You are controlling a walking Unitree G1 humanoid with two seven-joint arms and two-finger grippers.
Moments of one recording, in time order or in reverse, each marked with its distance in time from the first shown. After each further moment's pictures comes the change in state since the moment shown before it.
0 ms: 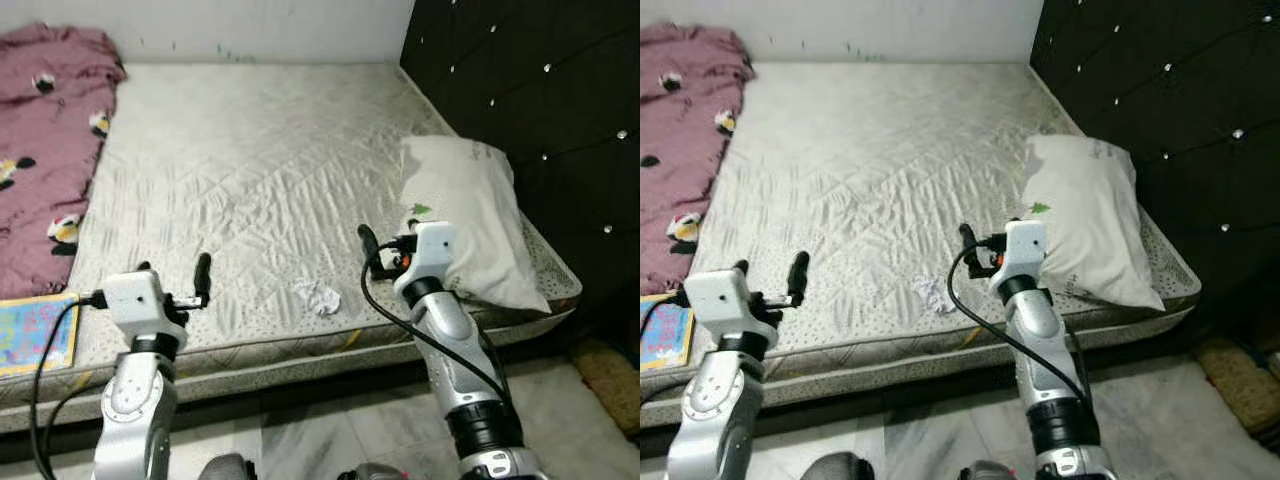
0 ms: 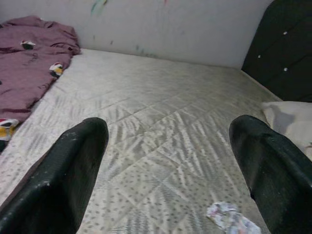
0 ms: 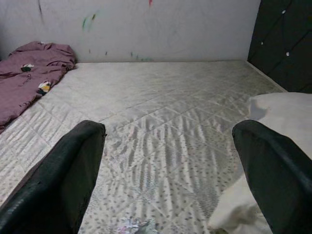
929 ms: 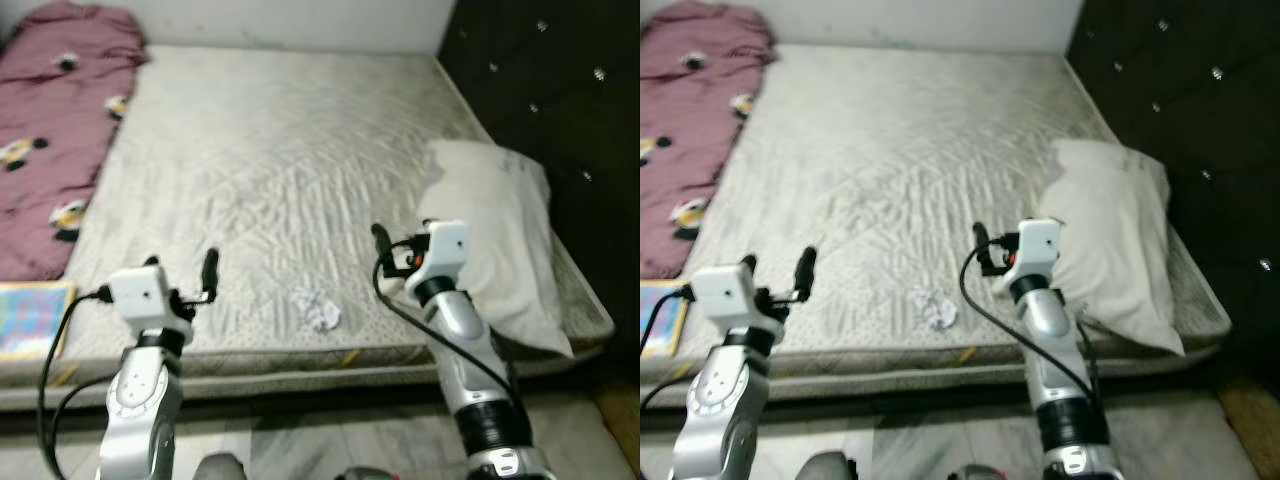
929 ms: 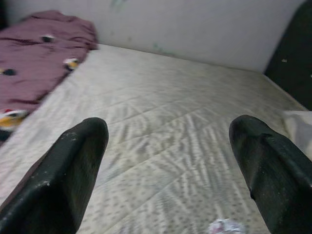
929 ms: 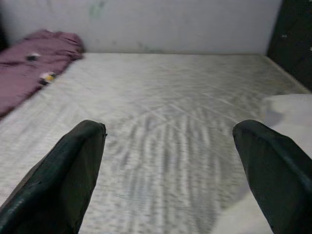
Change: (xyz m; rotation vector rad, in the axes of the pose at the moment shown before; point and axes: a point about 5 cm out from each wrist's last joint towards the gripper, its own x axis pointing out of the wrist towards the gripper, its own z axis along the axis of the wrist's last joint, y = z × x) left arm 0.002 -0.002 0.003 -0.012 -0.011 -0.010; right arm -0.001 -0.005 0.000 0.004 0.000 -0.029
